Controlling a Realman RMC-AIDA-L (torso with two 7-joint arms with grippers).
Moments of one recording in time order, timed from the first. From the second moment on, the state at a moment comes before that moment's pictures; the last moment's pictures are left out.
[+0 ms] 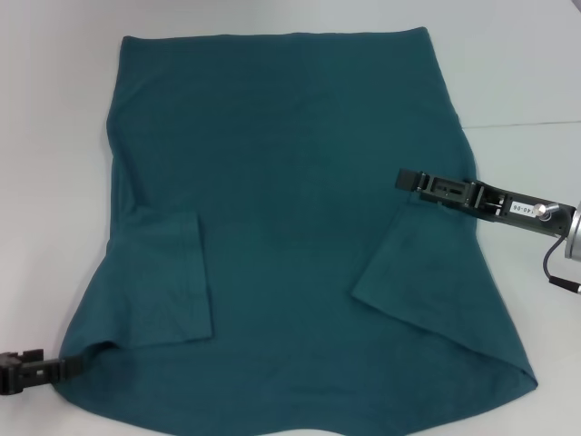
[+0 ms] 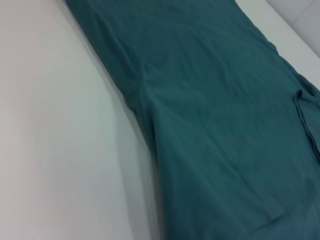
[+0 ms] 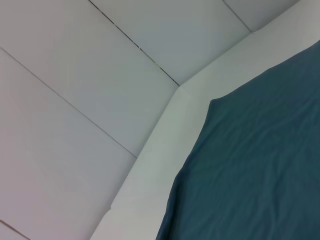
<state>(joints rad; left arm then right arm) -0.41 -2.09 0.40 0.87 2.41 1.54 -1.89 0.59 2.02 -0.54 -0.46 -1.87 -1.33 1.90</state>
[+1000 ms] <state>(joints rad) -0.42 -2.10 0.44 0.85 2.43 1.48 -1.89 0.58 2.02 -0.54 -0.46 -1.87 -1.35 1.90</state>
